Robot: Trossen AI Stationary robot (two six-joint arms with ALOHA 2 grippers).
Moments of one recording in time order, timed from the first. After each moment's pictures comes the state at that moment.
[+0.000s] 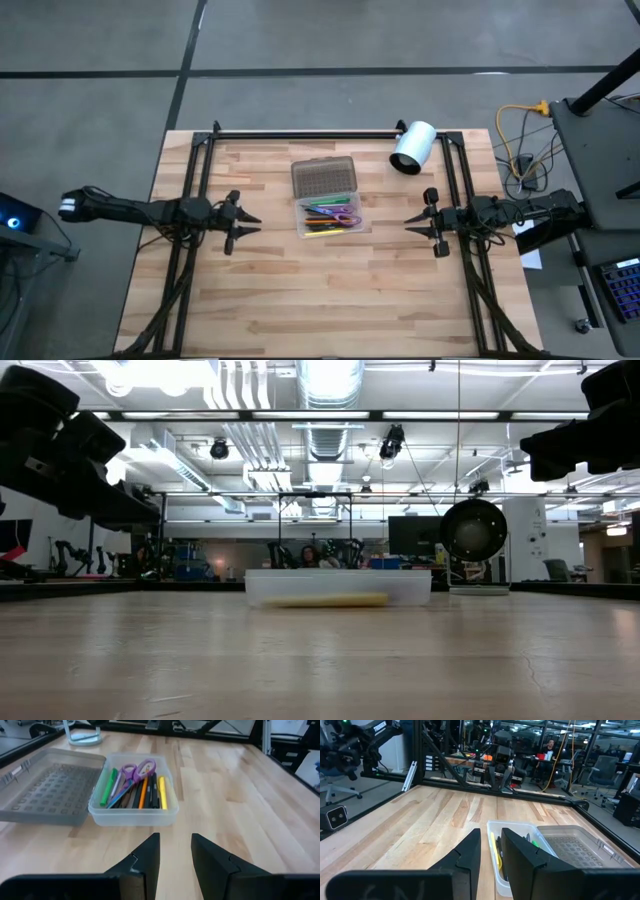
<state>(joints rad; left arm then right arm) -0.05 0.40 0.01 0.02 -0.05 -0.11 0.19 0.06 0.01 0.01 0.08 -0.08</state>
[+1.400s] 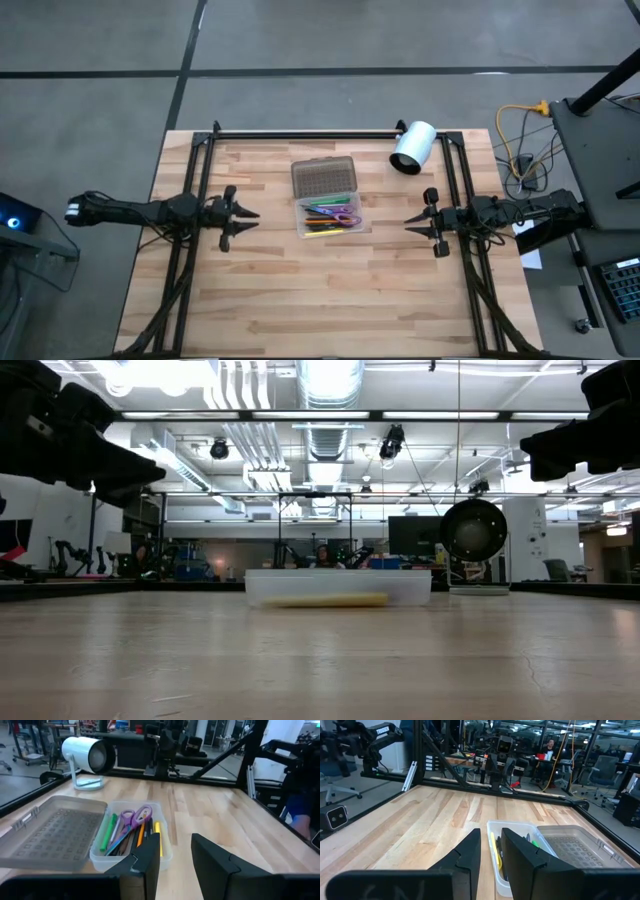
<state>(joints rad) -0.05 0.25 0.01 0.09 -0.05 -0.11 0.19 0.06 0.01 0.01 0.08 -0.08</state>
